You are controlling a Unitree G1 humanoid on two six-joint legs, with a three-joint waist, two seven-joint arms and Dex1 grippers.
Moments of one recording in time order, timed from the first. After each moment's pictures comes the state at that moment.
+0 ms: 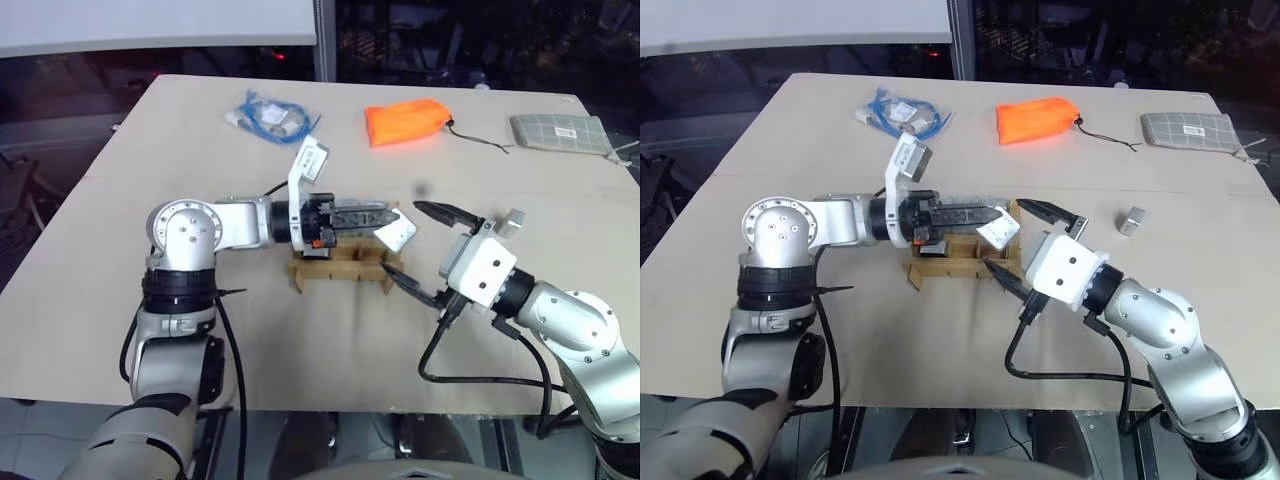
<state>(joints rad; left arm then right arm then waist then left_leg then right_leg) -0.80 0.46 0.10 0.04 -1.10 1.34 -0.72 -0.14 -0.54 0.16 -0.82 0.08 0.44 0.54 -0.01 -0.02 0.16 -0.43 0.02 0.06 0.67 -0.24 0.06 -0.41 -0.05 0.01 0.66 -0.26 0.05</state>
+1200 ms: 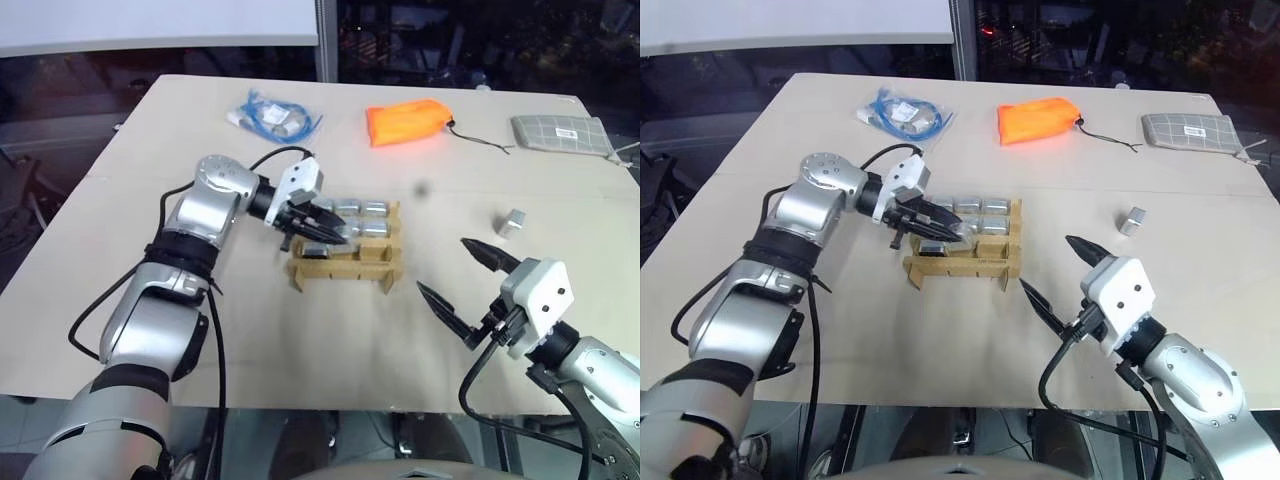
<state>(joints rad) -1.00 0.59 -0.32 0.63 -0.17 0.09 -1.57 0.22 -0.49 -0.05 -0.98 0.34 0.52 0.44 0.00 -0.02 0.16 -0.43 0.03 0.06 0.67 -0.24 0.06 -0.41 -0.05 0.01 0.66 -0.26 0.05</state>
